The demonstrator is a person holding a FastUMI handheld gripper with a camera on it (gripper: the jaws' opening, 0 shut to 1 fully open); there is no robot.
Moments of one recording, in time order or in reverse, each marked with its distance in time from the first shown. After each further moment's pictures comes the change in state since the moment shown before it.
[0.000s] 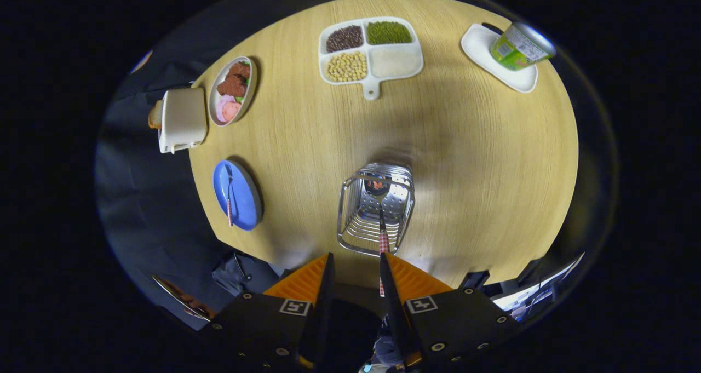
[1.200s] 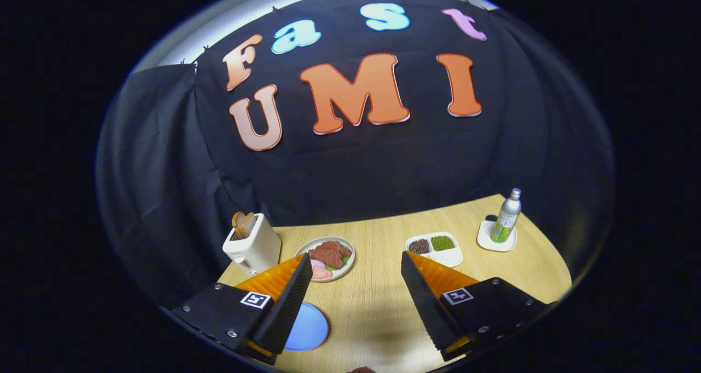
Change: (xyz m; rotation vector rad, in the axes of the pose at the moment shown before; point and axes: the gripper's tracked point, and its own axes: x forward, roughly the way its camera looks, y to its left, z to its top) arm -0.119 0.195 0.019 -0.158 -1.428 -0.107
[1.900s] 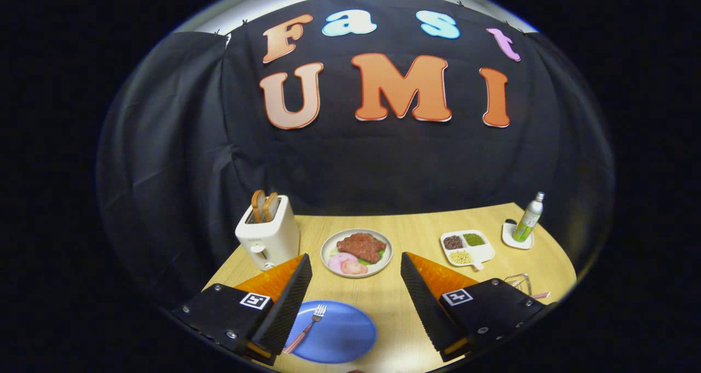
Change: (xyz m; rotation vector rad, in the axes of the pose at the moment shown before) arm 0.027 0.147 -0.095 -0.100 0.104 0.053
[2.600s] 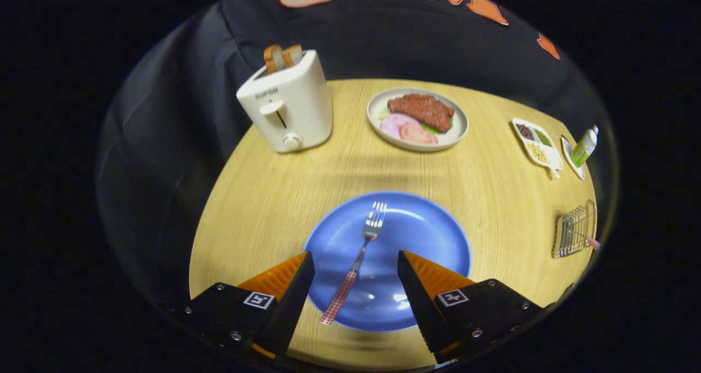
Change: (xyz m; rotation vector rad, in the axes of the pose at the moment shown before) arm 0.029 0.073 -0.199 -0.029 0.700 0.078
